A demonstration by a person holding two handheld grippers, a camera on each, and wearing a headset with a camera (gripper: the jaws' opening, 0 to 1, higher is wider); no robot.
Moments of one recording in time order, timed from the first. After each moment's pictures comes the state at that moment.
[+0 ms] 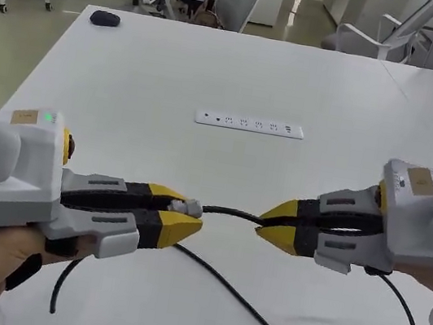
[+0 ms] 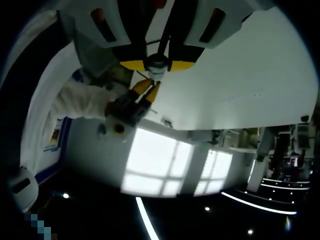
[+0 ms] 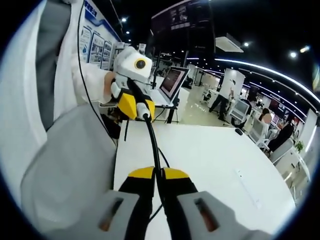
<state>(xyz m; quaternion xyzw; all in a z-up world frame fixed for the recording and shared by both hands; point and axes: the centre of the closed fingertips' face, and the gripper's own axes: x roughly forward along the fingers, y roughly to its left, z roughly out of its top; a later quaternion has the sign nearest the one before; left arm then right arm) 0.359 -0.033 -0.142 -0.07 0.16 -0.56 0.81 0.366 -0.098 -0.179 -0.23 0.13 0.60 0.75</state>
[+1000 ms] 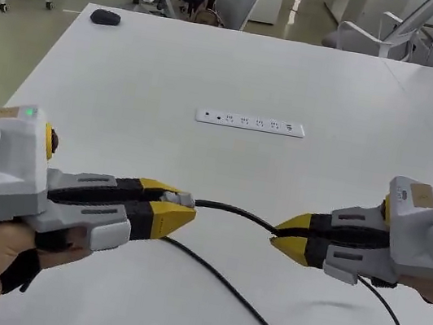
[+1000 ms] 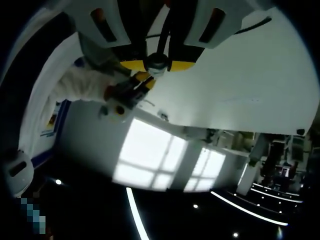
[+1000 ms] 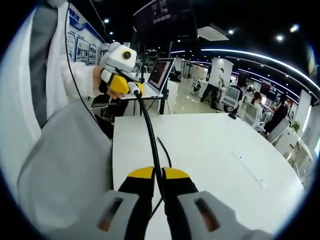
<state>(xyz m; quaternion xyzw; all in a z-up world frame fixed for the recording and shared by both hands) 0.367 -0.022 -0.138 -0.13 0.16 -0.53 0.82 0.372 -0.117 -0.202 -0.19 0.17 0.57 0.78</state>
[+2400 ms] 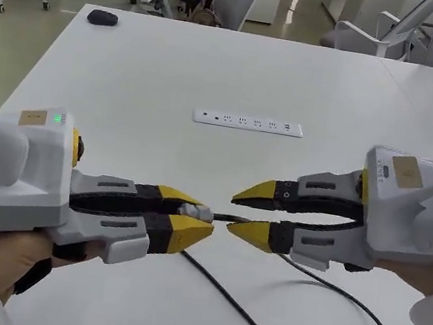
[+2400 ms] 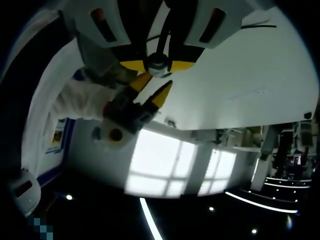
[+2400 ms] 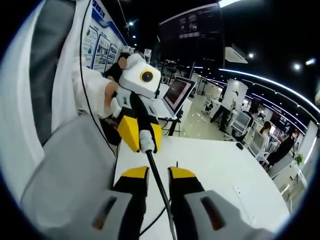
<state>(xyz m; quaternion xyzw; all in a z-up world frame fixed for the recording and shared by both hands) 0.352 -0.046 -0.137 -0.07 0.16 -0.57 0.80 0.355 -0.055 -0.149 -0.24 0.08 0.62 0.74</state>
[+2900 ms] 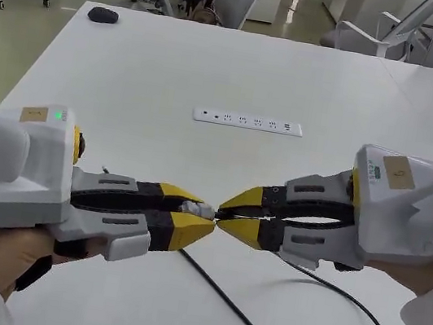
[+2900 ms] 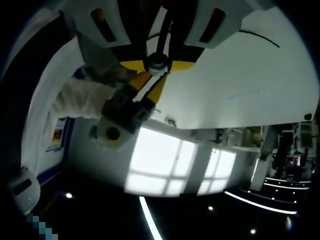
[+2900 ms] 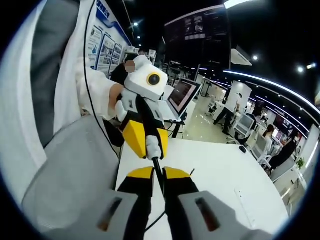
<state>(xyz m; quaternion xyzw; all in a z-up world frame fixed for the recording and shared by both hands) 0.352 -0.046 -0.135 -0.08 0.15 -0.57 0.80 0.350 -0.049 -0.148 -0.24 0.07 0.63 0.73</state>
